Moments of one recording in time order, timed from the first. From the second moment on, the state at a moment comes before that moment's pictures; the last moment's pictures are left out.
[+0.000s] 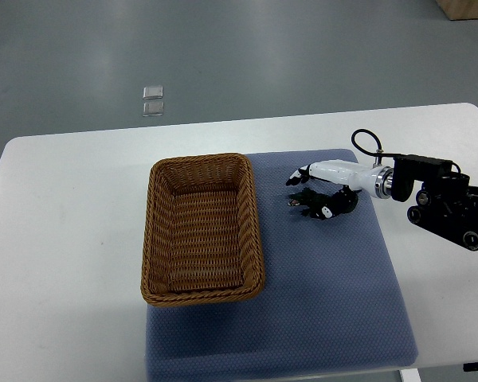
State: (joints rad) left arm 0.00 0.00 -0.04 -0.14 0.06 0.16 0.01; right arm 0.88 -0.42 0.20 0.89 -1.43 0.05 0.30
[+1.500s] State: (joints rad) left arm 0.00 0.00 -0.04 -0.14 0.06 0.16 0.01; right arm 0.96 -0.46 0.20 0.90 -1.42 0.06 0.34
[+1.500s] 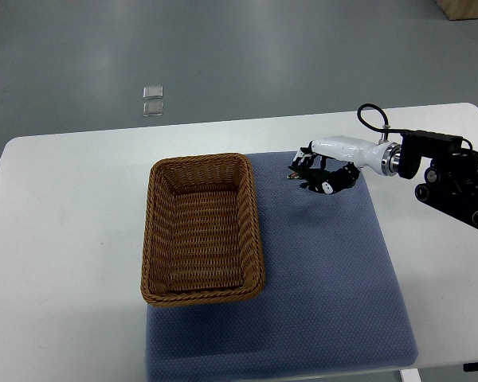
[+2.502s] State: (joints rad) left arm 0.00 0.00 -0.04 -0.14 0.06 0.16 0.01; right arm 1.19 -0.15 0.08 0.96 -1.45 0.01 0.41
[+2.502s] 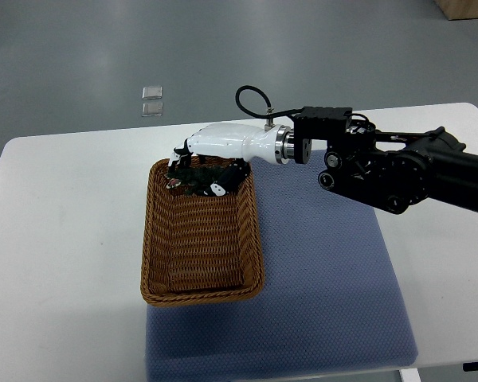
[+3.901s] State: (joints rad) left arm 0.00 0.00 -0.04 -0.14 0.06 0.16 0.01; right arm 1.11 -0.24 0.23 0.92 -0.95 0.12 0.29
